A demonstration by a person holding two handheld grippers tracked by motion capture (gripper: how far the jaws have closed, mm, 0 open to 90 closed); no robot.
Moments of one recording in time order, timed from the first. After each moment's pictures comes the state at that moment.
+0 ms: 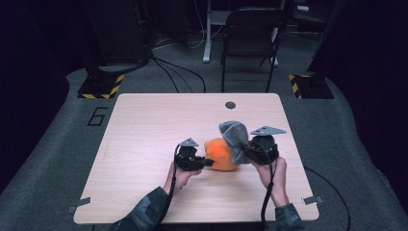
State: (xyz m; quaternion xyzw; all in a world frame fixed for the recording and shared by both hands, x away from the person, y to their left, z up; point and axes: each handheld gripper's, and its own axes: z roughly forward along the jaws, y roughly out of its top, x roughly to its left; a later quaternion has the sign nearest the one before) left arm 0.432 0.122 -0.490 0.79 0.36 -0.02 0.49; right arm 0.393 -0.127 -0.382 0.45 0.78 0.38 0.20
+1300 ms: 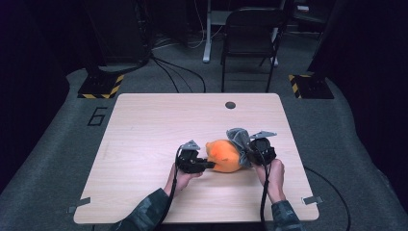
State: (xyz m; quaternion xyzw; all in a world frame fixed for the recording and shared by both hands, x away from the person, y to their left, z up) left arm 0.429 0.118 -0.496 0.80 0.34 -0.02 0.49; right arm 0.426 -0.150 -0.442 0.51 0.78 0.29 0.21
